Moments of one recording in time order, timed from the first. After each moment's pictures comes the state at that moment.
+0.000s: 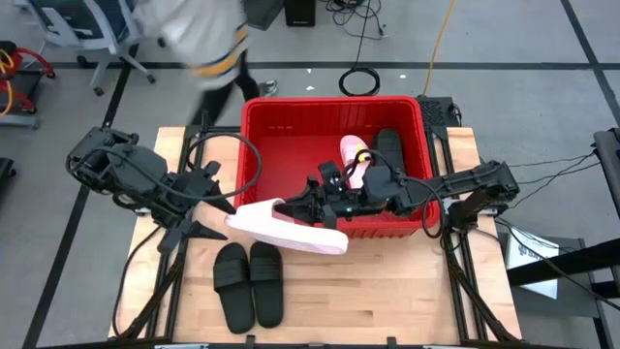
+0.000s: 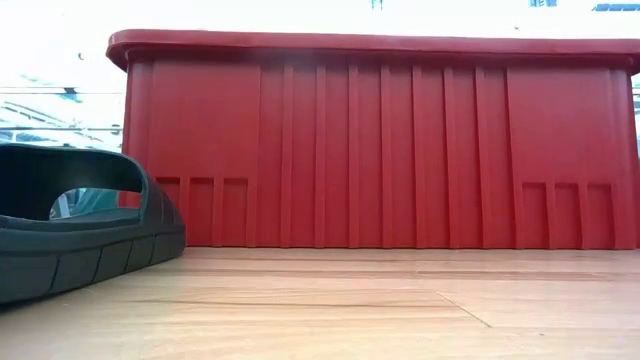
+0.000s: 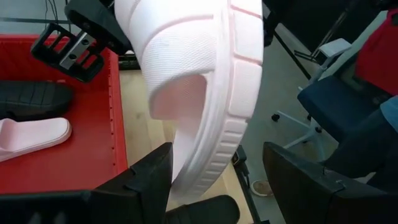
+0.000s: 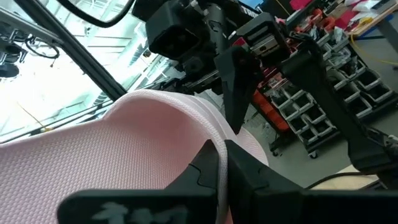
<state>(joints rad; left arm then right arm) -0.43 1.39 2.14 -1.27 0.00 -0.26 0.21 1.66 1.61 0.26 0.08 0.77</state>
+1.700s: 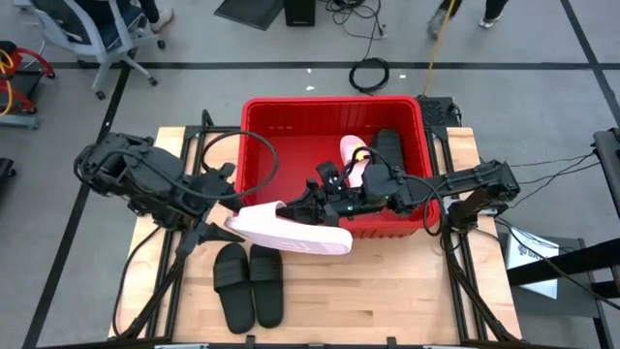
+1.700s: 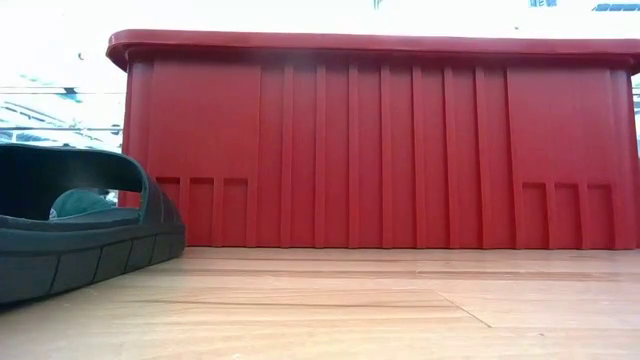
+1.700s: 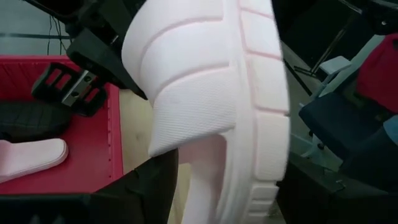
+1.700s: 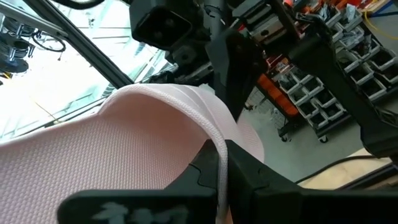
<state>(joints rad) -0.39 1.44 2.14 -1.15 0.00 -0.24 0.21 1.66 1.61 0.21 0.00 0.82</state>
